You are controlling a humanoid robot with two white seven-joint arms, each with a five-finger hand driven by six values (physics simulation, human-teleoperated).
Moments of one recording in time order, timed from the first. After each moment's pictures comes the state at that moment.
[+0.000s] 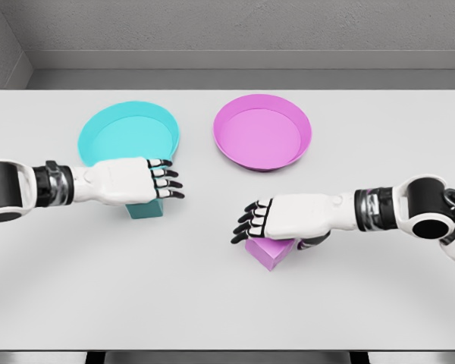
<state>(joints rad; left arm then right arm) -0.71 0.84 -0.92 -1.61 -0.86 -0.61 -0.27 -0.66 -0.79 0.93 -1.75 0.36 -0.54 0.58</state>
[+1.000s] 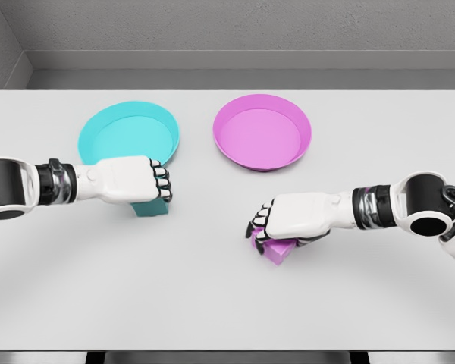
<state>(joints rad) -0.73 0.84 -0.92 -1.60 -0.87 -0.61 -0.26 -0.69 -0.79 0.94 -1.75 0.40 -0.53 0.61</state>
